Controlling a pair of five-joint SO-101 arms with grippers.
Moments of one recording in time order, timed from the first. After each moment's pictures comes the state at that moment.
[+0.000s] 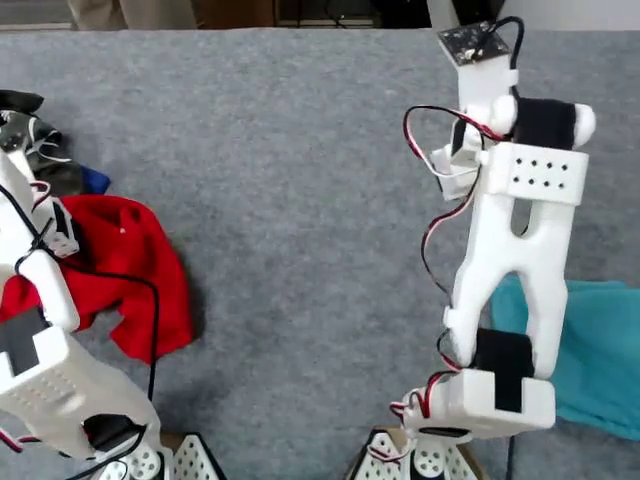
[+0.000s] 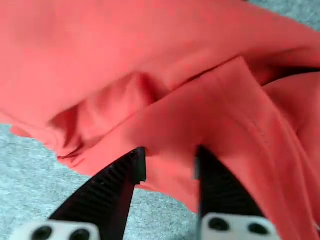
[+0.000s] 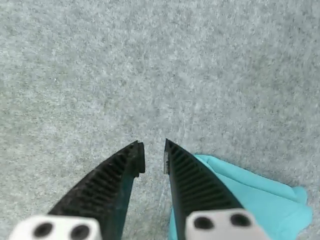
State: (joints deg) left arm -34.9 12.0 -1.5 89.9 -18.7; right arm 4.6 0.6 -21.1 101.3 13.4
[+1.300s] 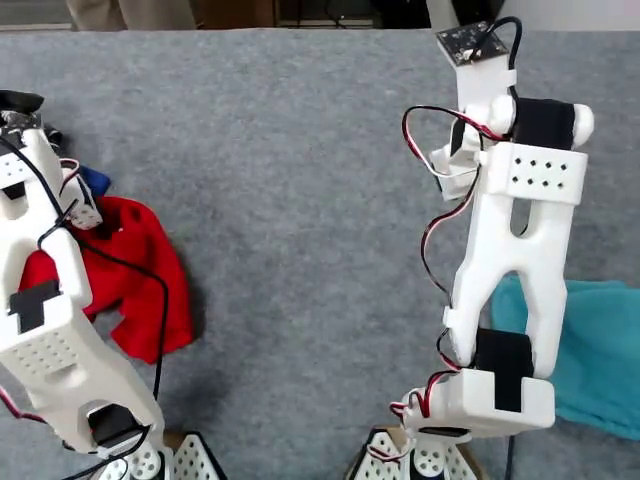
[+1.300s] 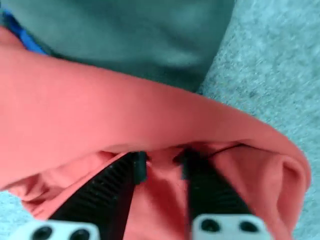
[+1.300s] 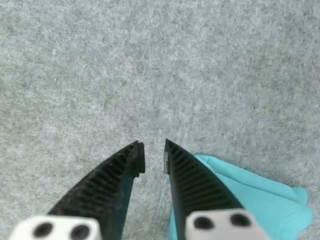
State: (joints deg) left arm -29.0 22.3 -10.9 85.1 -8.8; right arm 4.6 0.7 -21.1 101.3 13.4
